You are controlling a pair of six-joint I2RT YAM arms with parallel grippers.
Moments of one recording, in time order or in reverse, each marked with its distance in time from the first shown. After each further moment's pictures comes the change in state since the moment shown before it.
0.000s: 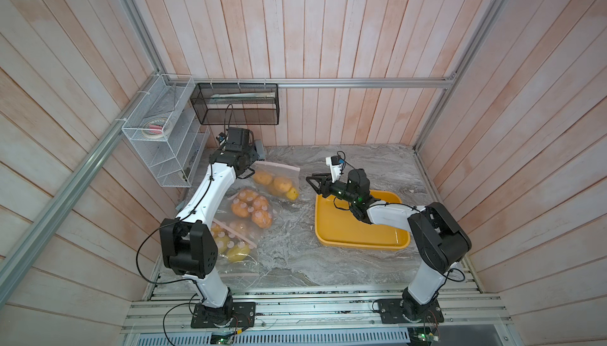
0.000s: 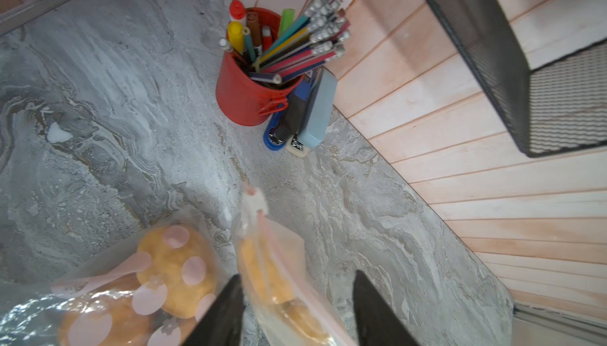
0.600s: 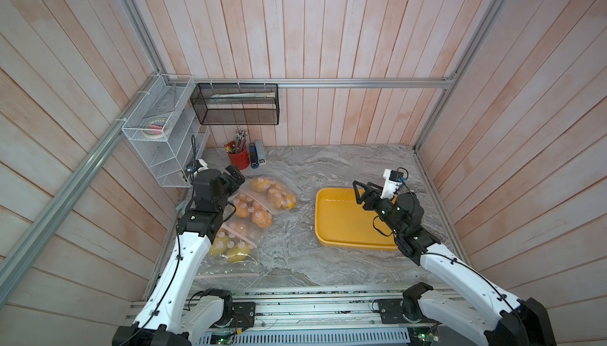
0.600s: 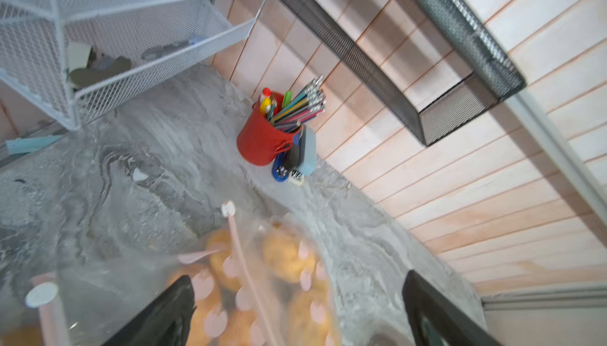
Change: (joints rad) left arm 0.070 -0.736 -0.734 0.373 -0.003 0.174; right arm -0.147 -0.842 -0.420 -0.473 0.495 0.108
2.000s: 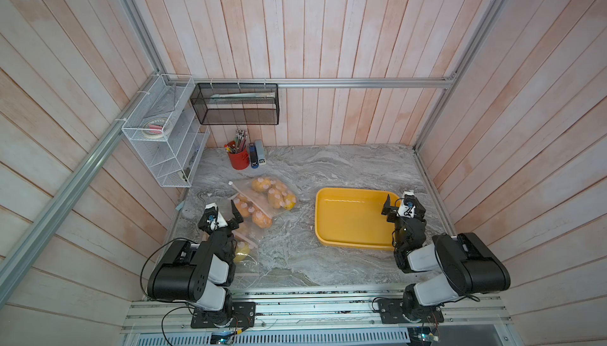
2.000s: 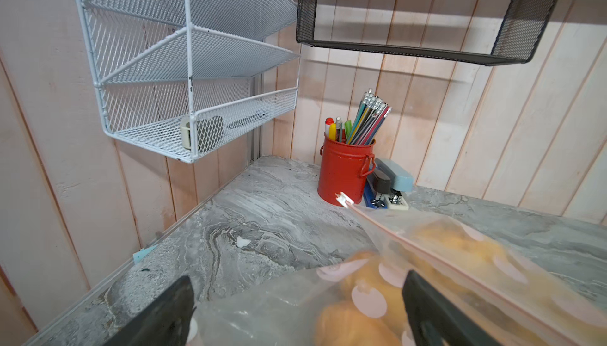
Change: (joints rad) left arm 0.037 0.557 -0.834 1.854 -0.175 0.602; right arm -0.319 0.628 -0.398 1.180 0.279 -0.670
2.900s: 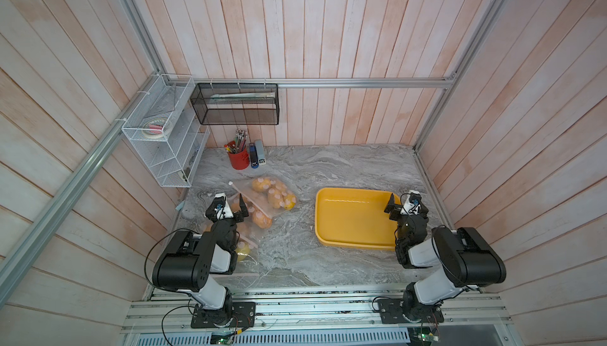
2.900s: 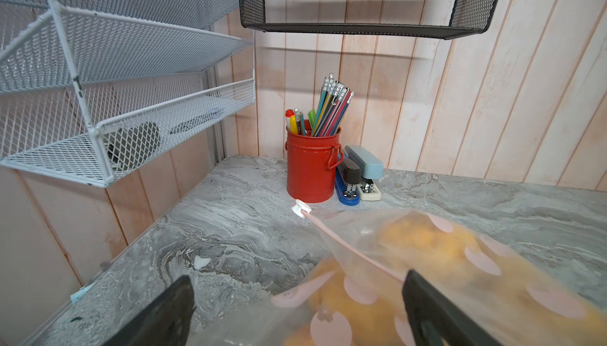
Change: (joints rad) left arm 0.001 0.073 0.126 -0.098 0.122 0.045; right arm -0.046 0.041 0.048 -0.056 -0.014 0.085
